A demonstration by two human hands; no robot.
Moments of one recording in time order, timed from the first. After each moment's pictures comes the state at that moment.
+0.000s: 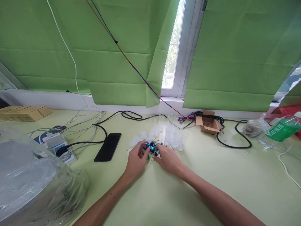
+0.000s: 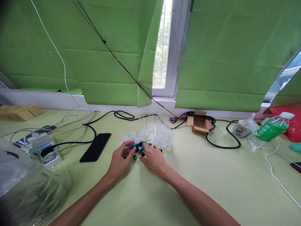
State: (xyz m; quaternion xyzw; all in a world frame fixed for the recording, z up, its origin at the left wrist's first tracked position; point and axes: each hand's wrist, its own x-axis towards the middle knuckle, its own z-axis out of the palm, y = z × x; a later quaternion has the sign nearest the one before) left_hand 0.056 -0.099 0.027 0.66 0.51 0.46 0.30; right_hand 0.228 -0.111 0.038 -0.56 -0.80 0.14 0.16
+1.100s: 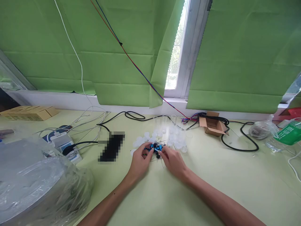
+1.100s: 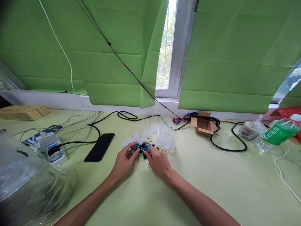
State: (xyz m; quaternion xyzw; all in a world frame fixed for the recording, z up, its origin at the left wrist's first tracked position) left_hand 0.055 -0.100 0.023 0.63 0.50 0.46 0.39; right_hand 0.232 -0.108 0.010 -0.50 -0.78 0.11 0.37
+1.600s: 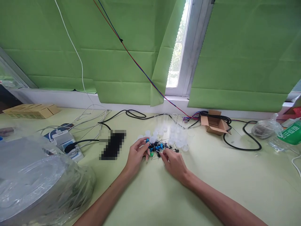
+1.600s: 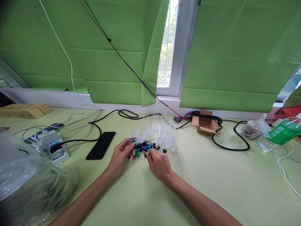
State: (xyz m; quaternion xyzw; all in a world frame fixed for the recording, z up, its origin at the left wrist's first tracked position) left_hand 0.048 -0.094 0.043 0.49 0.42 0.54 0.55; right_hand 0.229 -0.118 -0.004 -0.48 -0.78 0.04 0.40
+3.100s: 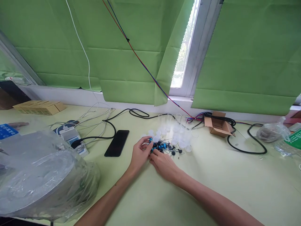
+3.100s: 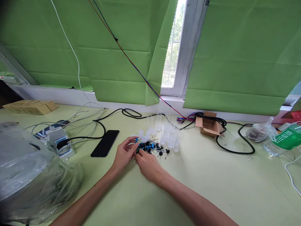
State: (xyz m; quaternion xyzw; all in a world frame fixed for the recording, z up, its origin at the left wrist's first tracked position) left_hand 0.044 -0.092 0.036 0.55 0.47 0.53 0.43; right_hand 0.182 -0.115 0.014 -0.42 -0.89 0.02 0.20
